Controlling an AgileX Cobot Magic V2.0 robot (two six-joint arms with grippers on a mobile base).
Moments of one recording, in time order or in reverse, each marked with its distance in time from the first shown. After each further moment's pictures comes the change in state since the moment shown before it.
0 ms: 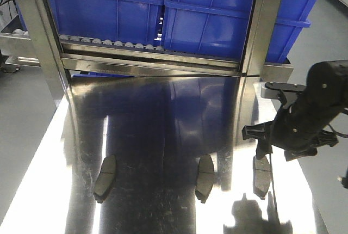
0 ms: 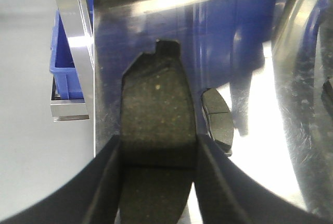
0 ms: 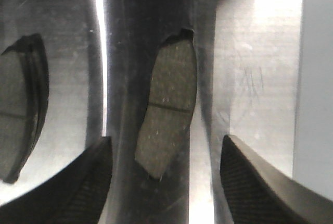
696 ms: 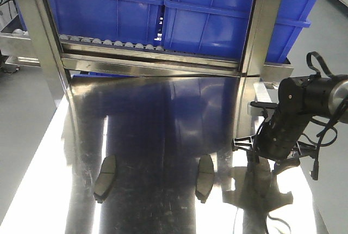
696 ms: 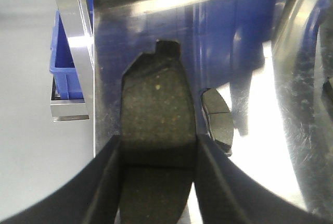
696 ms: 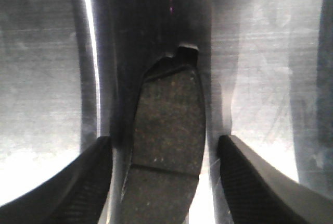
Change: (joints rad) left arm 0.000 0.000 0.000 0.000 0.000 0.000; right arm 0.000 0.220 -0.058 -0.001 -0.017 0.029
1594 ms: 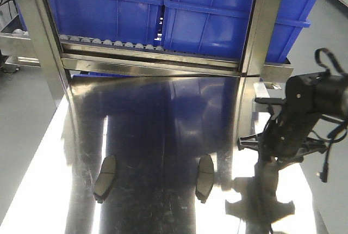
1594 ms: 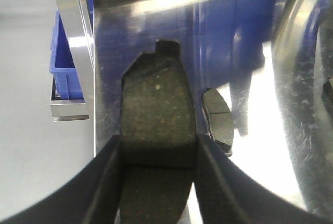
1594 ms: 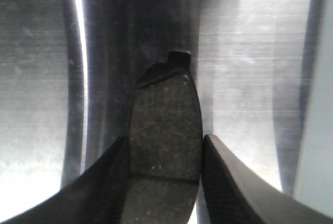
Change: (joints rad) left arm 0.000 0.000 0.000 0.000 0.000 0.000; right arm 0.003 -0.116 0.051 -0.066 -0.014 -0.008
